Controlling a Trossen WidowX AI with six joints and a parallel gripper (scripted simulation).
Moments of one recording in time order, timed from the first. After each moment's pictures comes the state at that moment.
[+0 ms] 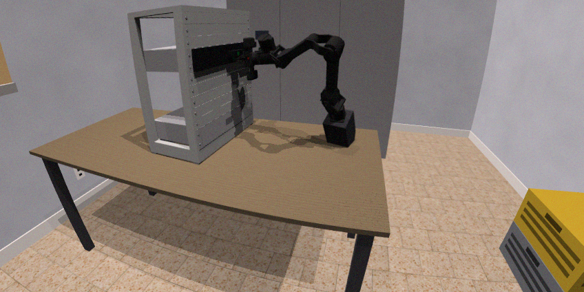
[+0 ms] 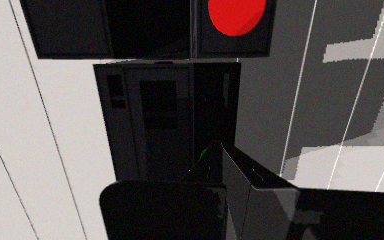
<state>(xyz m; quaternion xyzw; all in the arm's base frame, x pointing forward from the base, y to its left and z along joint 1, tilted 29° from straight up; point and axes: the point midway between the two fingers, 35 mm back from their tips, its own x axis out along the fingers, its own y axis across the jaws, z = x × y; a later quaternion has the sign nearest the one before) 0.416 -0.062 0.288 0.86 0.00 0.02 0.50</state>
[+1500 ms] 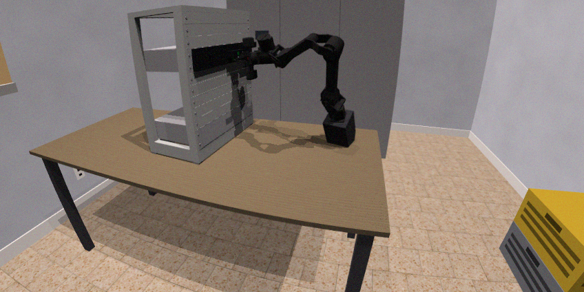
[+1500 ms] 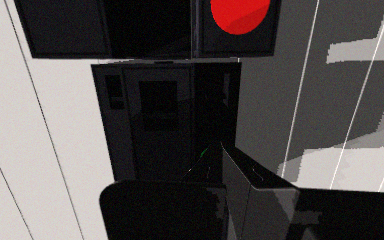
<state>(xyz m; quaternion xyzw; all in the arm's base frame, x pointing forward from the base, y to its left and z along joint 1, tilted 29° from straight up) 0.418 -0.062 0.289 0.86 0.00 0.01 0.50</state>
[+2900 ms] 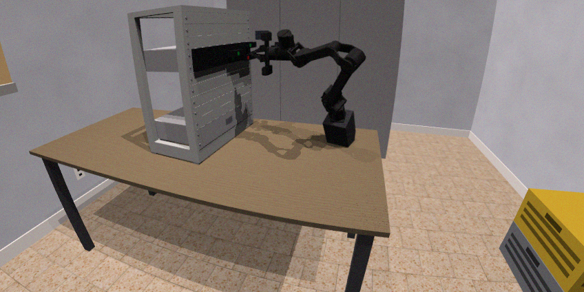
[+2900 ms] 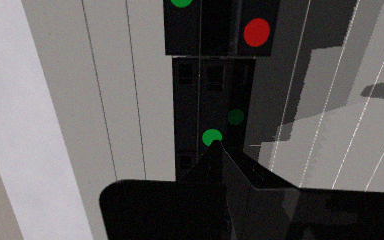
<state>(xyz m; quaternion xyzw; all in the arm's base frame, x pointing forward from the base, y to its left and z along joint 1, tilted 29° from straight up) 0.336 -0.076 0.305 0.86 -0.02 0.05 0.51</state>
